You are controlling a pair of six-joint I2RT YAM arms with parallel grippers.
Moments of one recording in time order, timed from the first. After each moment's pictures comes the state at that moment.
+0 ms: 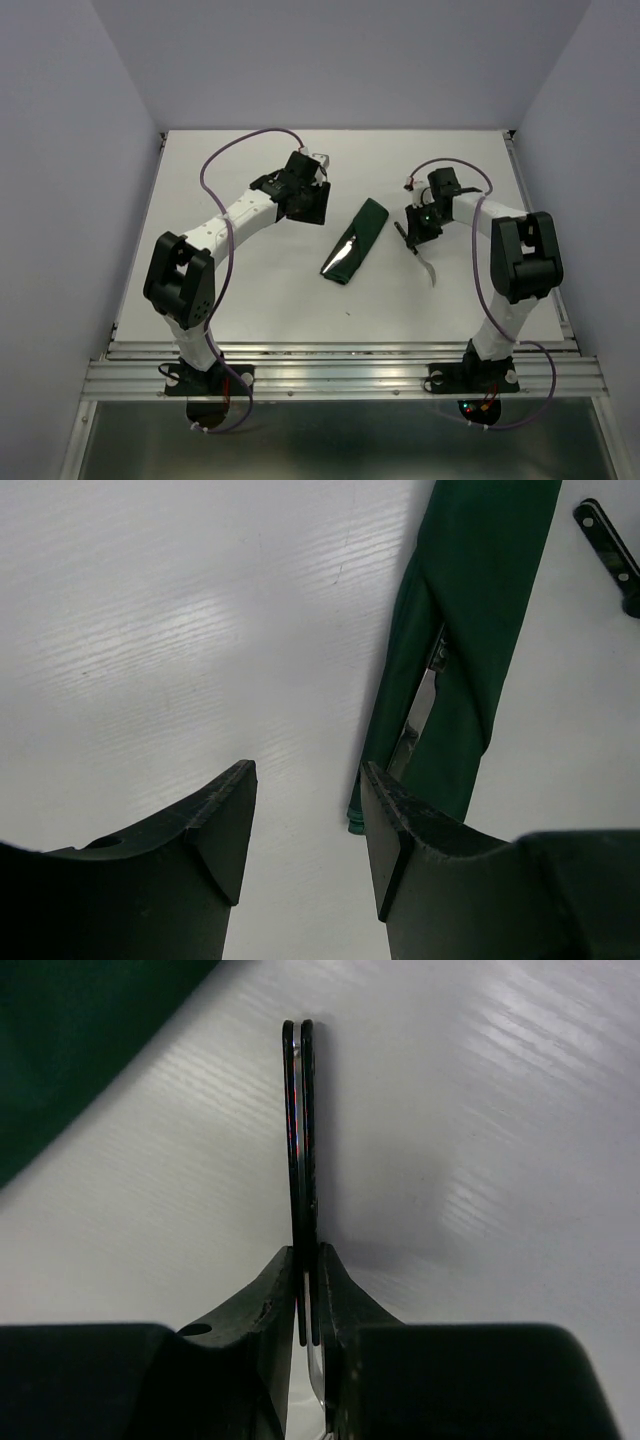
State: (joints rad) left arm -0.59 1.74 1.41 -0.58 0.00 -0.30; right arm 0.18 1.83 1.17 -0.54 -0.28 -0.19
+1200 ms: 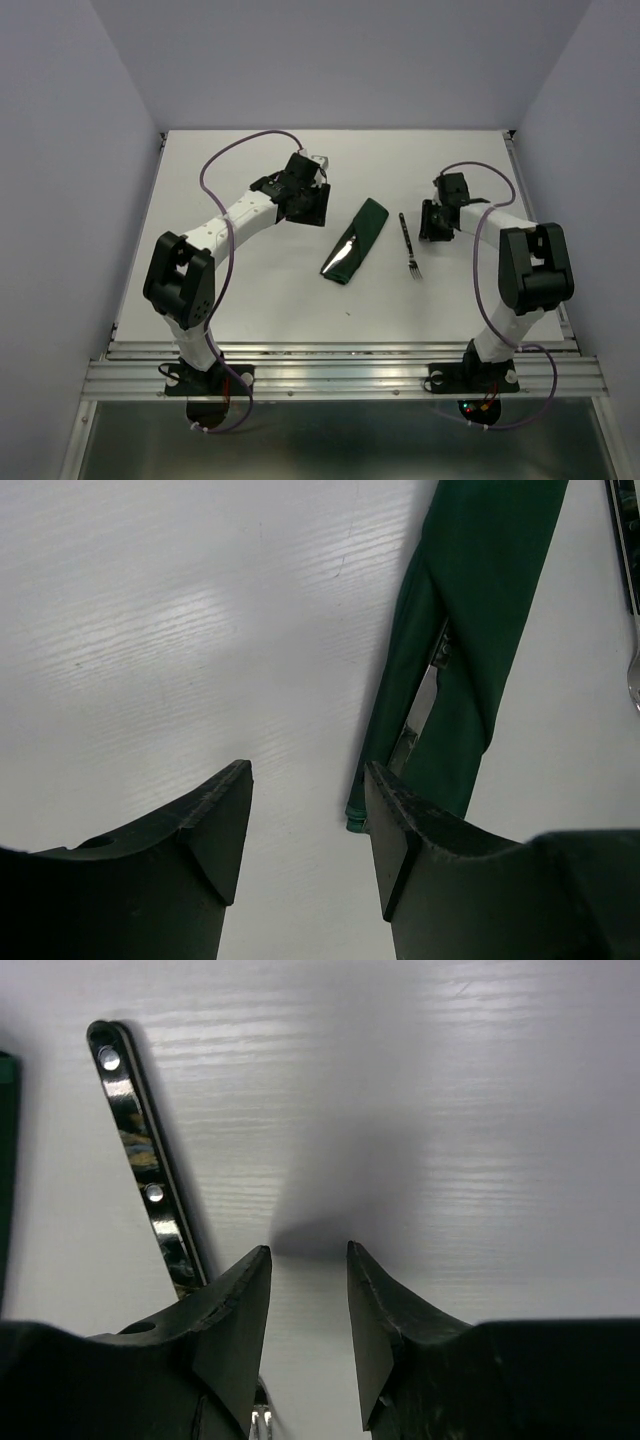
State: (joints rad) left arm -0.59 1.74 1.40 -0.57 0.00 -0.31; right arm 0.11 1.75 1.05 -0.35 -0.04 0.24
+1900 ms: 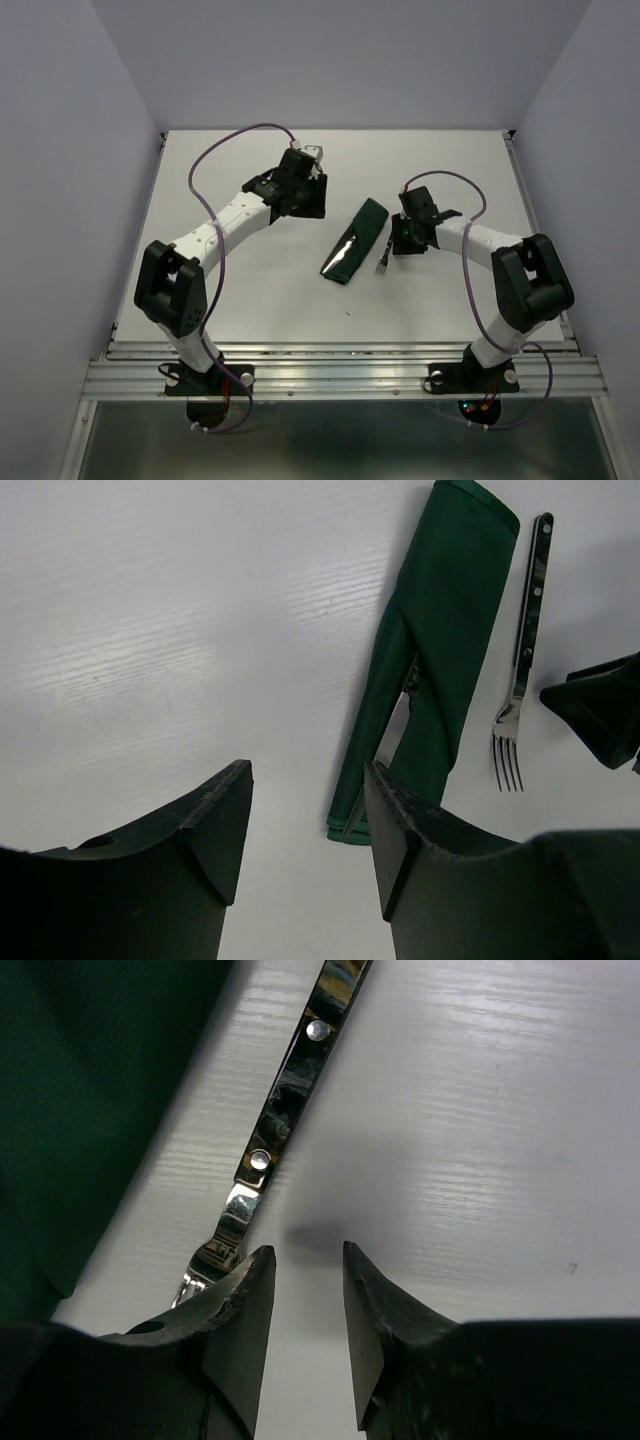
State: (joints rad) left arm -0.59 1.67 1.40 -0.54 -0.04 -0.37; right arm 0.38 1.66 0.97 -0.37 0.05 0.32
